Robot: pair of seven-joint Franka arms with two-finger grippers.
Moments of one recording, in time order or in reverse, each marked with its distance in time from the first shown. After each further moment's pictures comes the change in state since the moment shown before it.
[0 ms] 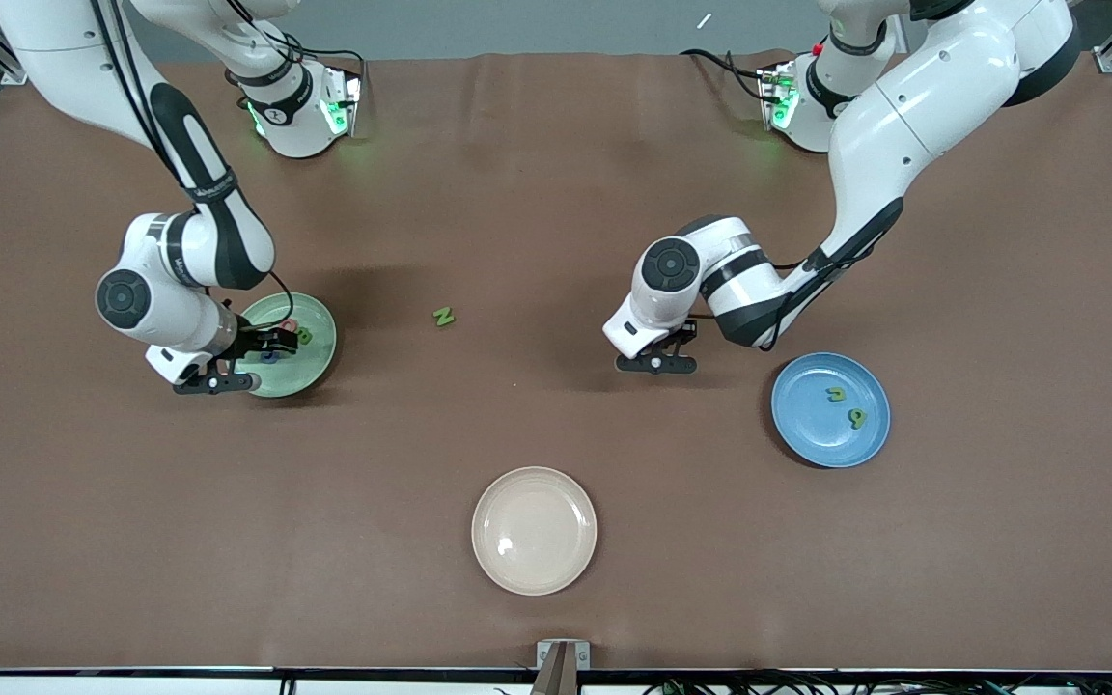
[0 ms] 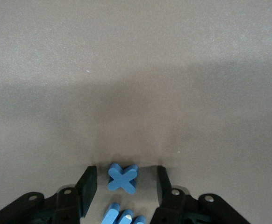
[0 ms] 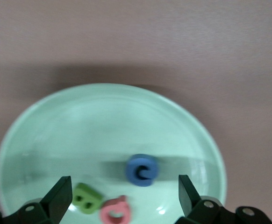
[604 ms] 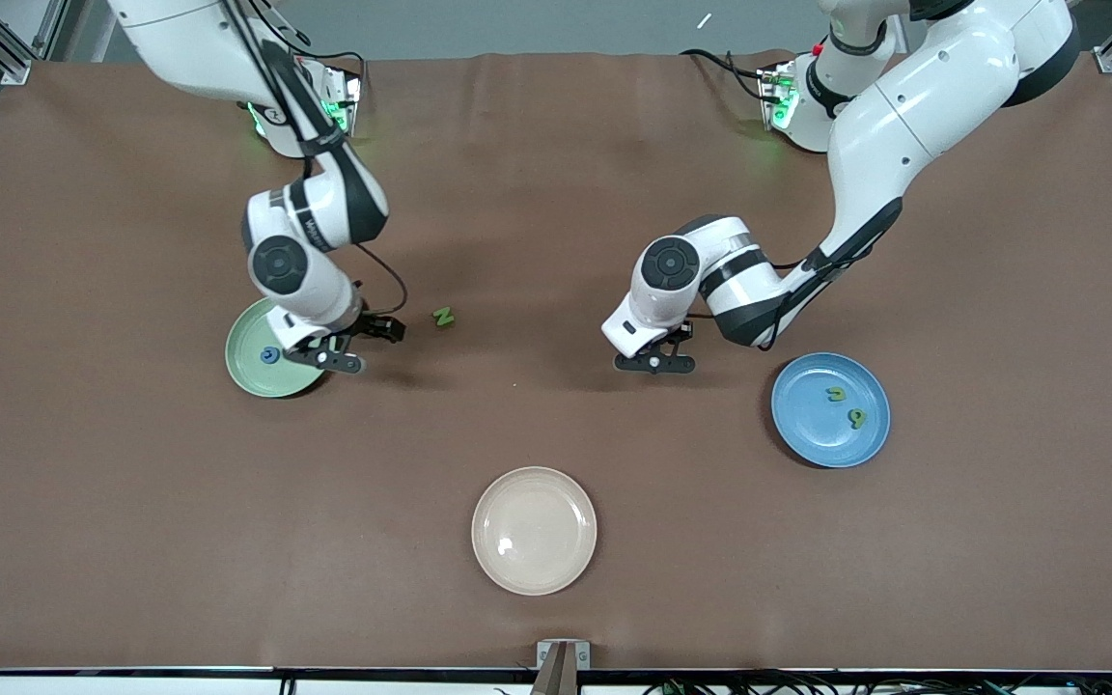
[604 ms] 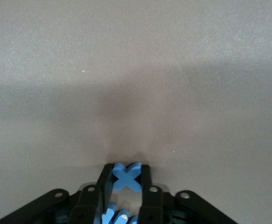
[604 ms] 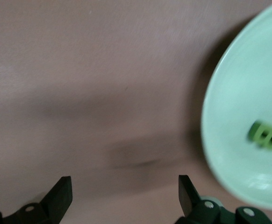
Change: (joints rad) left arm -0.001 0.000 -0.001 -0.001 0.000 0.012 -0.007; right arm 0.344 -0.013 0.015 0.005 0.004 0.013 0.668
